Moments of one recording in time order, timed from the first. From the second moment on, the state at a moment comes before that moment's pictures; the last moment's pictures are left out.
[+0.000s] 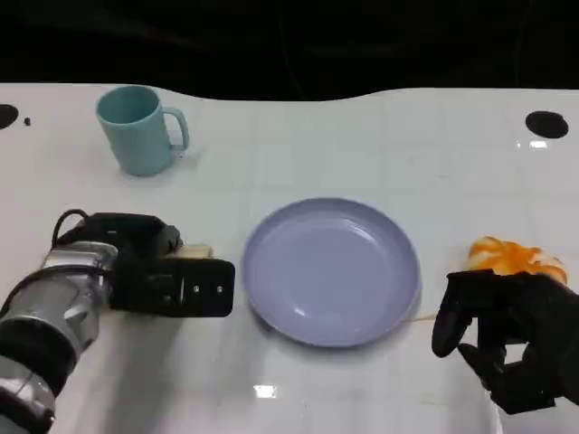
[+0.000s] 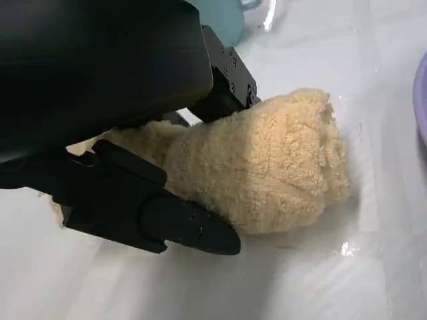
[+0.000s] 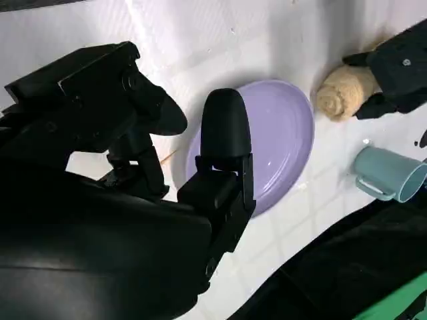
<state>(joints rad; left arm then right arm) -0.75 0.32 -0.57 0.99 0.78 -0.06 -0.08 0.09 -0.39 0.13 -0.60 -0.15 0.52 0.39</state>
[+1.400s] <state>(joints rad) -0.64 0.18 -0.52 0.57 0.72 -0.16 0.20 0.09 -0.37 0.14 -0.58 -0.15 0.54 0.37</state>
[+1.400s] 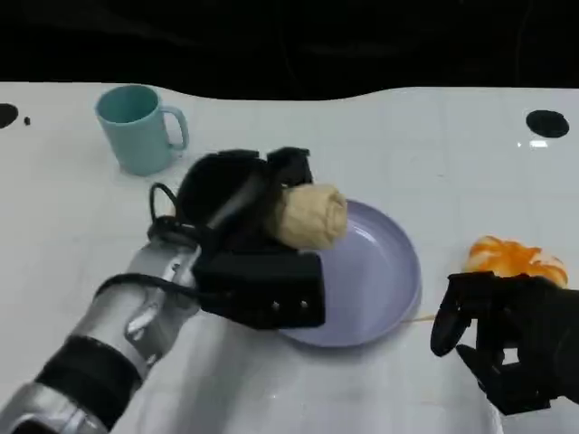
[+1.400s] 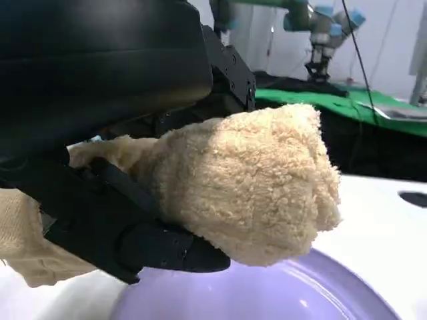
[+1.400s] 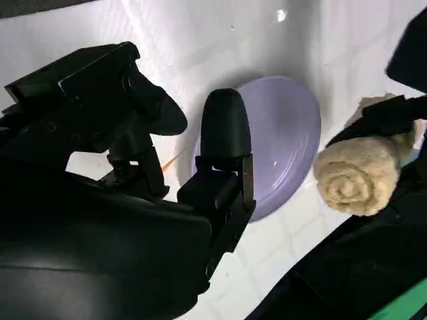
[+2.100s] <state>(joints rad) -0.64 0.11 -0.59 0.51 0.72 -0.05 -0.14 0.10 -0.38 0.13 -0.60 -0.15 0.53 0.38</state>
